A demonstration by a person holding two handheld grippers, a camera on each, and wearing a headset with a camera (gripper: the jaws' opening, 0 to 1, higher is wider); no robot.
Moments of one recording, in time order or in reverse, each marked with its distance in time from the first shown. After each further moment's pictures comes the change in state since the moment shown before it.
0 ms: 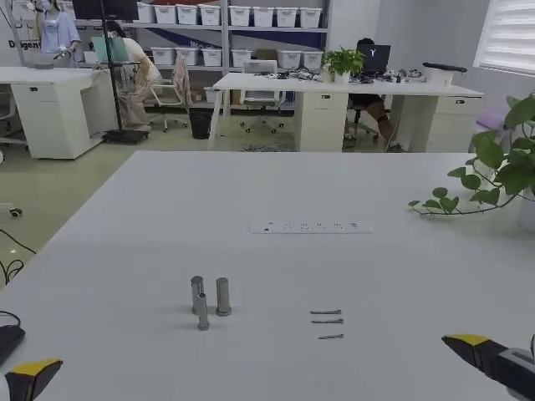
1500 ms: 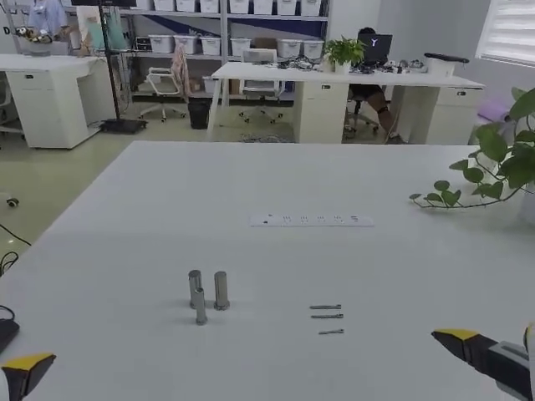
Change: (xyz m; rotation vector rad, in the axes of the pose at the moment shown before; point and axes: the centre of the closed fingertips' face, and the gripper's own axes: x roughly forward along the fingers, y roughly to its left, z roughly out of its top) left arm 0.010 0.005 -0.002 -0.023 0.010 0.005; right arm 0.012 0.003 0.003 0.013 0.008 0.049
